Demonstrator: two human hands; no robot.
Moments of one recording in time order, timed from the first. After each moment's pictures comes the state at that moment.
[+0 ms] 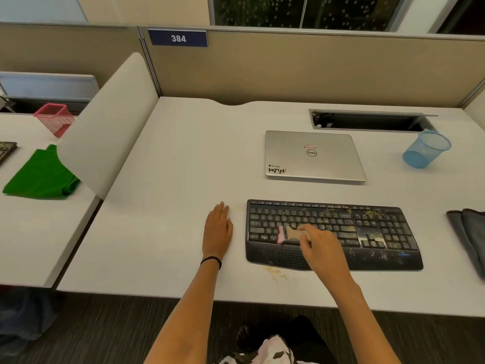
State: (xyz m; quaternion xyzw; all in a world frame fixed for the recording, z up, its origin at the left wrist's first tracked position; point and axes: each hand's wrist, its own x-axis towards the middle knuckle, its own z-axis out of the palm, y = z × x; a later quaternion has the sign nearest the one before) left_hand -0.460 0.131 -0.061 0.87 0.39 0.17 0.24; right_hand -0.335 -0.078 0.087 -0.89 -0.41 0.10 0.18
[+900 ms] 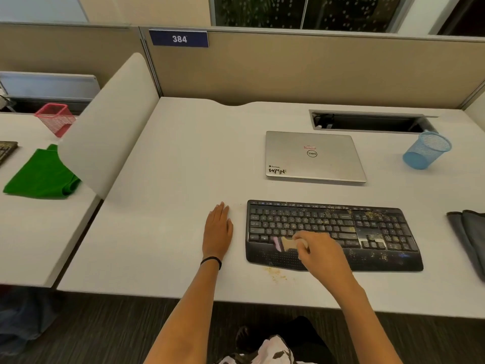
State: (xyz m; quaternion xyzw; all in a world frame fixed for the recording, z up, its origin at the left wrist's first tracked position) left_hand -0.458 0.132 -0.063 0.87 0.39 0.17 0.23; right_hand -0.338 -0.079 0.097 -0.87 -0.44 0.15 0.12
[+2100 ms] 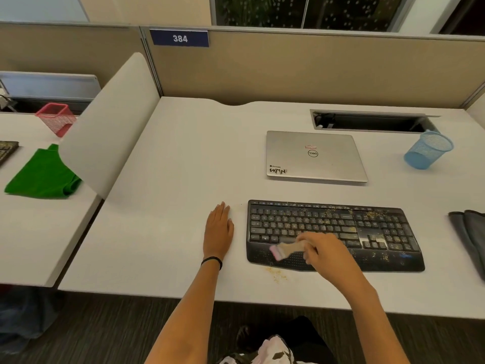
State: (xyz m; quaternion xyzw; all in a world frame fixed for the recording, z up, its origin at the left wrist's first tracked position) left_hand -0.459 0.131 -0.061 0.87 0.40 0.16 0.24; right_hand -0.330 -0.088 0.101 -0.86 -0.43 0.23 0.15
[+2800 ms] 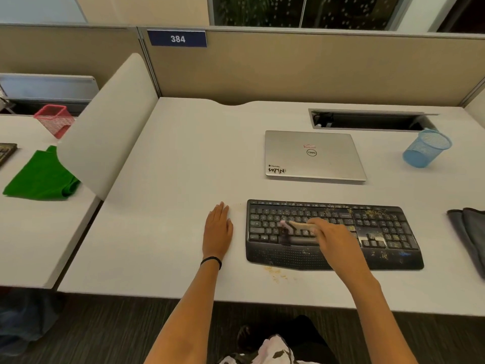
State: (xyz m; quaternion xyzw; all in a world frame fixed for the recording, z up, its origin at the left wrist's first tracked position) left_hand -0.459 0.131 -0.062 0.87 0.39 0.17 0.23; right_hand -0.309 -0.088 0.099 -0.88 -0.44 0.11 0.12
